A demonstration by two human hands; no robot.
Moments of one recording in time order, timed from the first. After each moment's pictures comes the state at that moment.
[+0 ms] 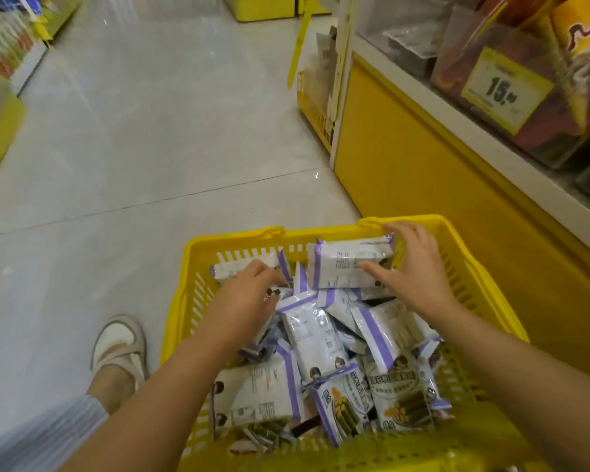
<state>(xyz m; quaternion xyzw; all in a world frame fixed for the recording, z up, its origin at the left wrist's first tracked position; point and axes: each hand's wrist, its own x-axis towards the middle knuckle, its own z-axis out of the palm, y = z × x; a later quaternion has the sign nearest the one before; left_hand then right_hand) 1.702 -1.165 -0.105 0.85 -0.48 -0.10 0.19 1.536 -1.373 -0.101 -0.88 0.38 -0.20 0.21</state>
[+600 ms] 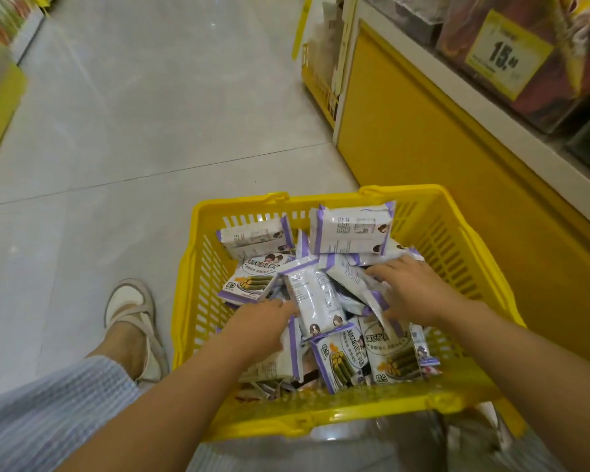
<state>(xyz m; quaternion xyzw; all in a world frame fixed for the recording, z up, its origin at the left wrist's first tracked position) 1.651 -1.132 -0.146 0.79 -0.55 -0.25 -0.08 1.485 -1.347 -0.121 -0.96 0.22 0.17 0.07</state>
